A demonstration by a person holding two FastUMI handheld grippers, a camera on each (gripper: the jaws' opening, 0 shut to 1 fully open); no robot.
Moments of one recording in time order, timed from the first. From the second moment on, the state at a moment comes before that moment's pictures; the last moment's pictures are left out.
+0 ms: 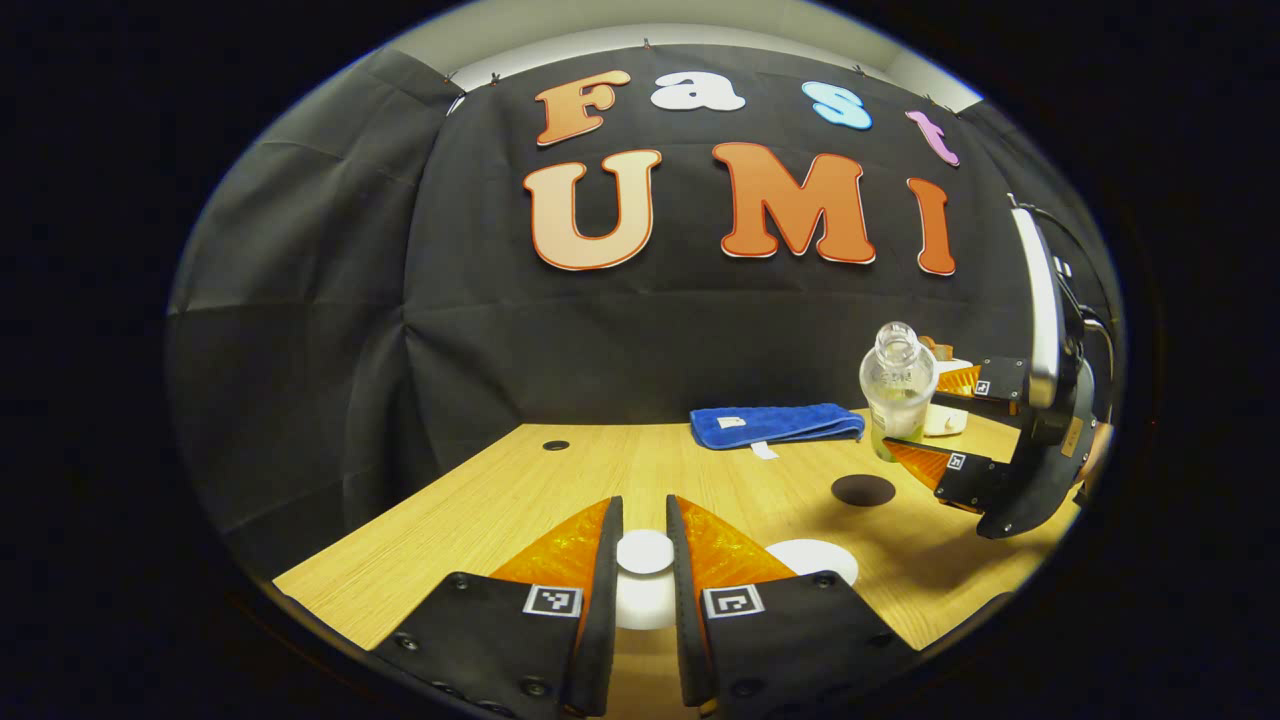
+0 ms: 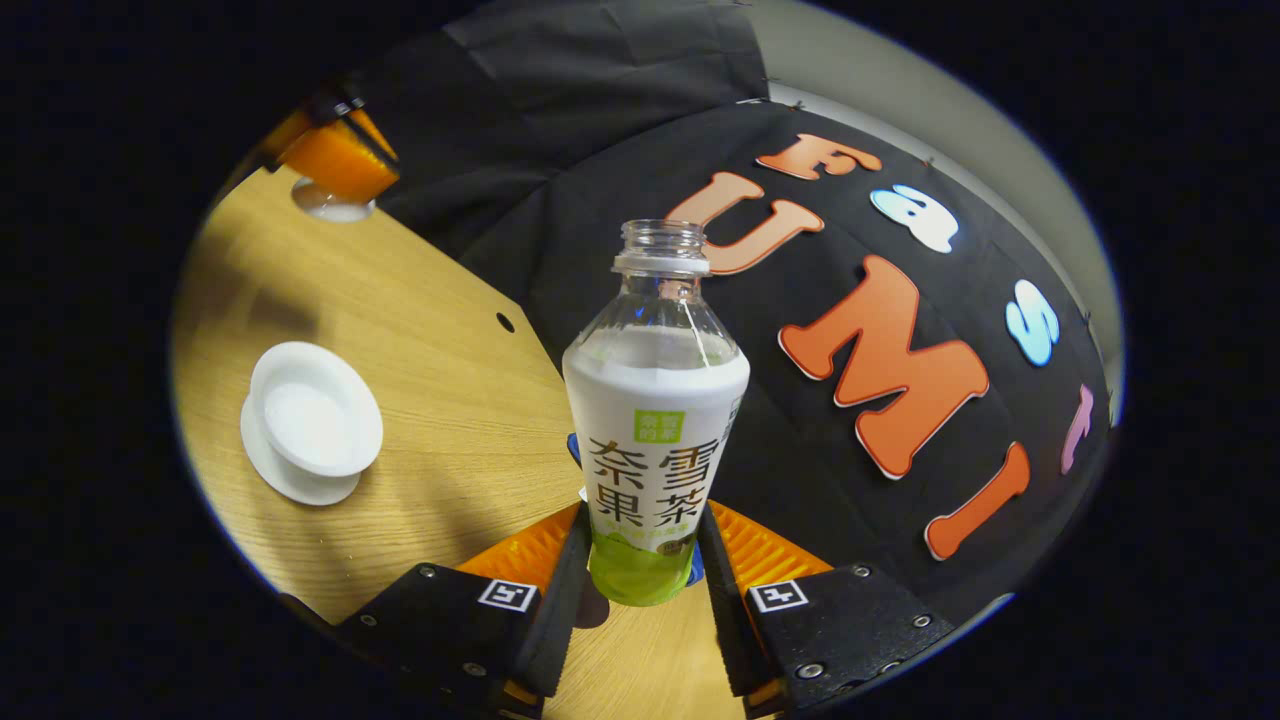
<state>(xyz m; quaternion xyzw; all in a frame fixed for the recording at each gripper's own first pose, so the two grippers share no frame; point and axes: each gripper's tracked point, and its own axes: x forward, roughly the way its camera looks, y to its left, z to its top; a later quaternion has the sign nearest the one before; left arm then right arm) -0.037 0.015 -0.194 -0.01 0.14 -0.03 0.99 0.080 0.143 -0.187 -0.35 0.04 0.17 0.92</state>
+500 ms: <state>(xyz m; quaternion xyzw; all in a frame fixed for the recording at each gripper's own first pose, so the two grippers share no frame) -0.023 -0.026 -0.176 -0.02 0.12 -0.06 0.99 0.117 0.106 -0.179 -0.09 0.10 0.16 0.98</state>
